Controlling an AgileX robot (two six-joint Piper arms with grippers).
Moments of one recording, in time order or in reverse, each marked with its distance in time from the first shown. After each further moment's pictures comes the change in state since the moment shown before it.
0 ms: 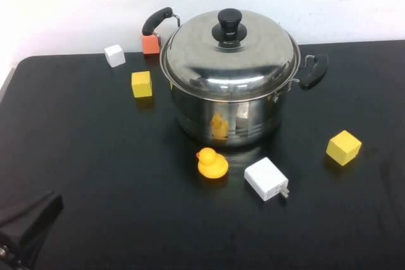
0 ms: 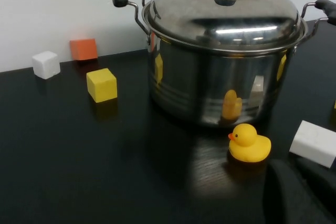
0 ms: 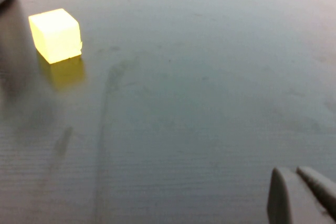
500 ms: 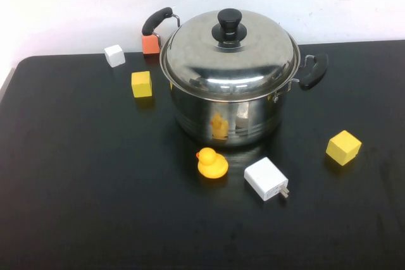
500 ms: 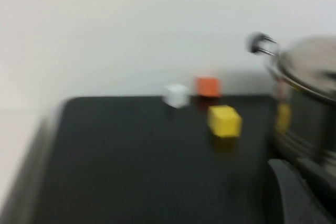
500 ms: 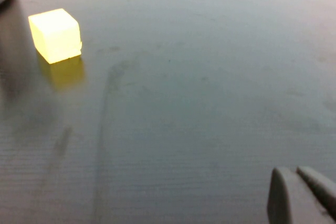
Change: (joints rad) right arm 0.000 0.000 0.000 0.000 0.000 0.000; left arm 0.317 -0.133 0.001 0.002 0.030 -0.002
